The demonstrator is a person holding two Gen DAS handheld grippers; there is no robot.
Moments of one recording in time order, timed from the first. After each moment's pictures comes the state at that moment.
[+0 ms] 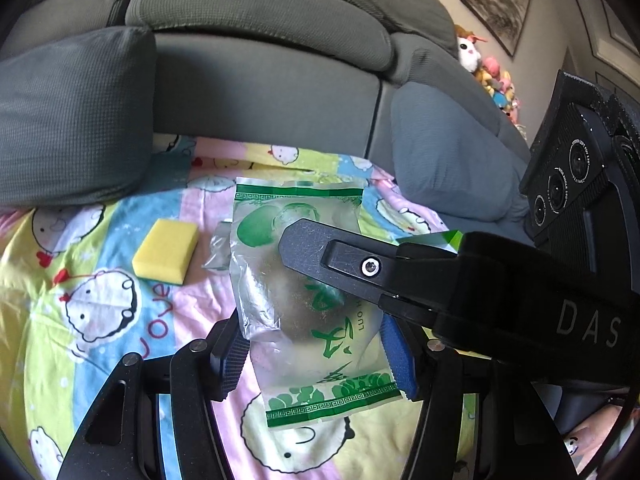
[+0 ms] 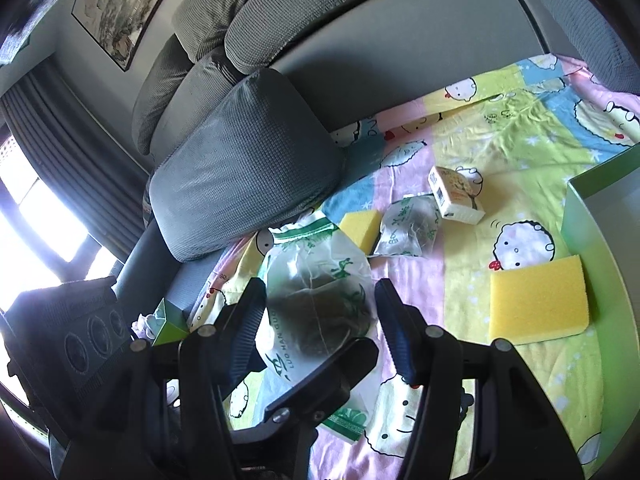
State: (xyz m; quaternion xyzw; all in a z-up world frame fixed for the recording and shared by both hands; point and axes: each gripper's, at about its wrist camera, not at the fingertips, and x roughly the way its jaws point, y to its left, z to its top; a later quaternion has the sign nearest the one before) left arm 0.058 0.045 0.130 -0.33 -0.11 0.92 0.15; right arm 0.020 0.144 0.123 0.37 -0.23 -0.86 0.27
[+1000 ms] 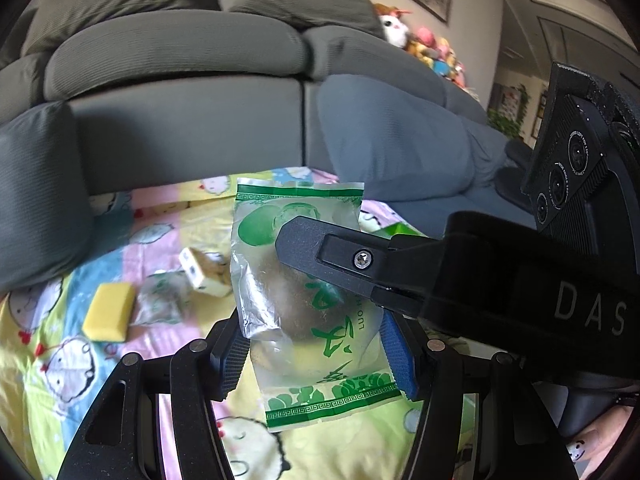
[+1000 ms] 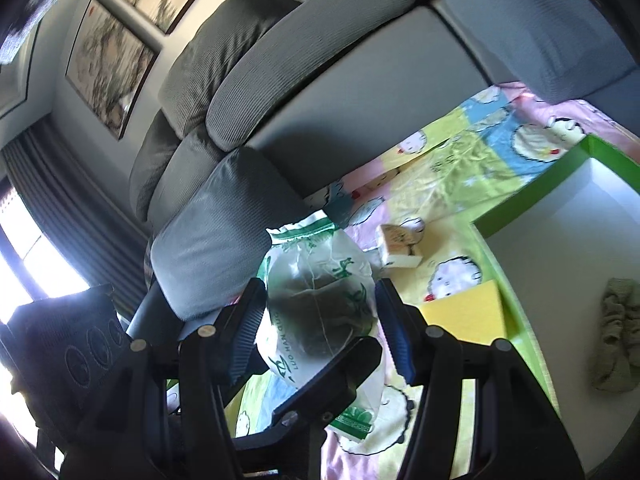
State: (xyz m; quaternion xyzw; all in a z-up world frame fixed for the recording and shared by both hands) left arm 0.056 0.142 0.159 -0.30 -0.01 0.93 0.22; right arm 0.055 0.232 0.142 0.29 -0.30 -0.88 0.21
